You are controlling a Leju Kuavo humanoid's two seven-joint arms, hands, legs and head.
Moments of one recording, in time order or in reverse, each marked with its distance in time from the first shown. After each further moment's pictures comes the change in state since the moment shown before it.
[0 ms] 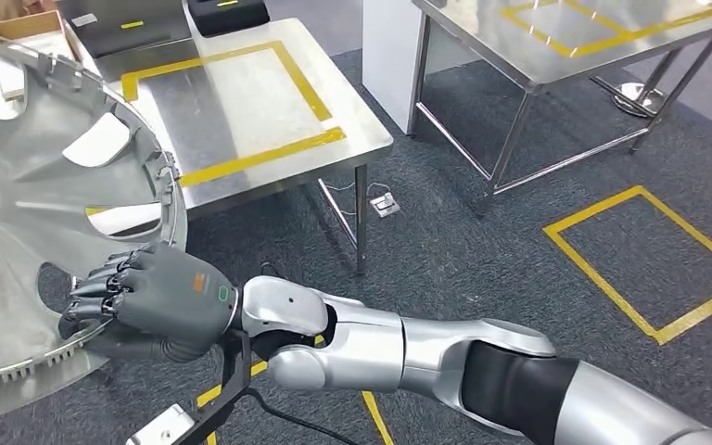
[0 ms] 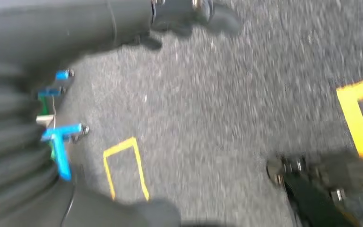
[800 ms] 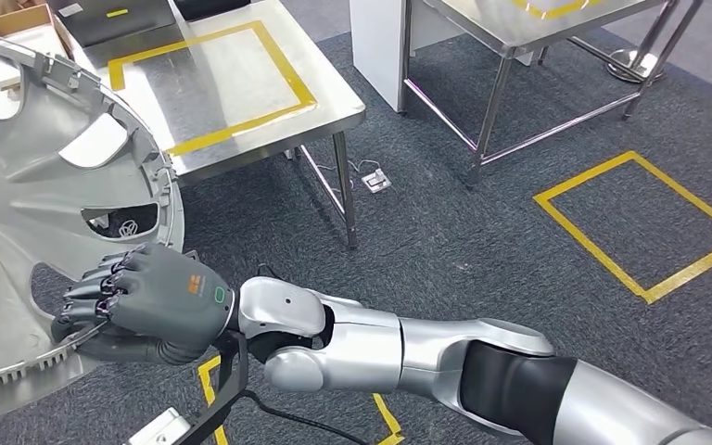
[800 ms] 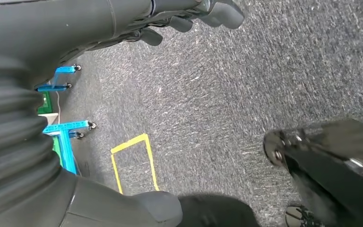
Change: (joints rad) left arm 0.000 0.003 -0.003 -0.002 0.004 -0.007 -0.002; right arm 0.000 0.006 0.002 -0.006 0.005 0.003 0.000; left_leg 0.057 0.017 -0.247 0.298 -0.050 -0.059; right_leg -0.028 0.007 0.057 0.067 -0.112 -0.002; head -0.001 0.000
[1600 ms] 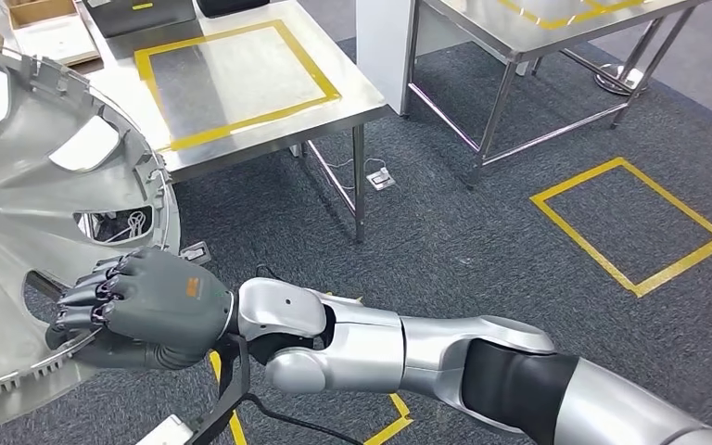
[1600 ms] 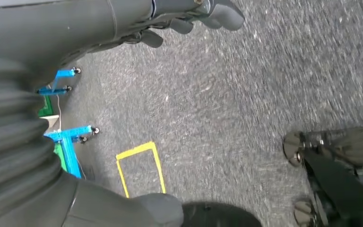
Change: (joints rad) left arm 0.002 -0.001 -0.002 0.004 0.024 -0.001 0.005; right arm -0.014 -0.004 0.013 -0.019 -0.004 0.012 -0.009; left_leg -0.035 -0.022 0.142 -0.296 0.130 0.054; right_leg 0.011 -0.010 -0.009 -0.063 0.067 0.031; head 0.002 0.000
